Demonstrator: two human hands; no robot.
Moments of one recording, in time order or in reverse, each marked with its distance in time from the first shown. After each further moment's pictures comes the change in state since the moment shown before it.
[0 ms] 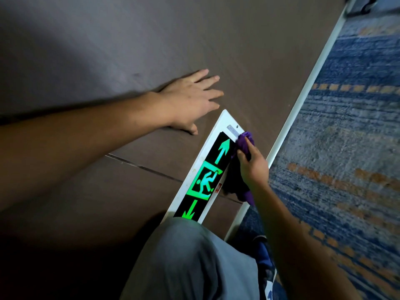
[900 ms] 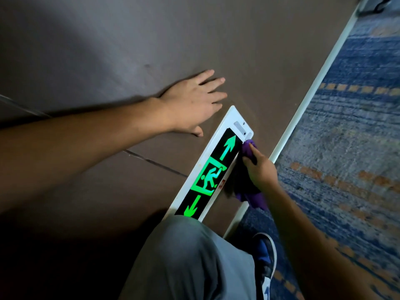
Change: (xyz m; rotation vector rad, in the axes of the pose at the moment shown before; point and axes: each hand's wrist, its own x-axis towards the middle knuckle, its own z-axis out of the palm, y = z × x) left_hand -0.014 0.009 0.020 0.076 0.097 0.002; right_hand -0.003 0.016 -0.013 -0.209 -0.182 0.018
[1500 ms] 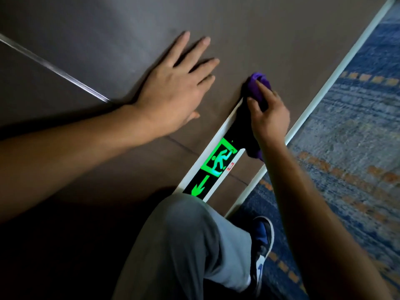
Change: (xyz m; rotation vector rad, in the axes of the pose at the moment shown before) left_hand -0.084 0.026 0.001 -0.021 0.130 -0.372; right_hand -0.006 -0.126 -0.044 0.221 0.376 -0.208
